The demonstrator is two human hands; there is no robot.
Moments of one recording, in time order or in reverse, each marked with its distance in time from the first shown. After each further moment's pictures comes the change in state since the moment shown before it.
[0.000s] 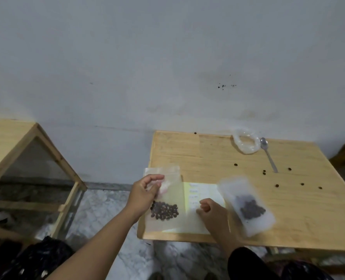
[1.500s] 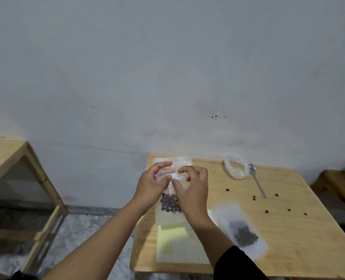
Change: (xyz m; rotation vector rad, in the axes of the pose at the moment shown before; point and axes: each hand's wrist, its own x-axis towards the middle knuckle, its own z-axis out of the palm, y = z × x) left_hand 0.029 0.091 0.000 -0.006 -0.053 0.288; right_hand -0.002 -0.164 -0.040 0.281 0.402 -0.416
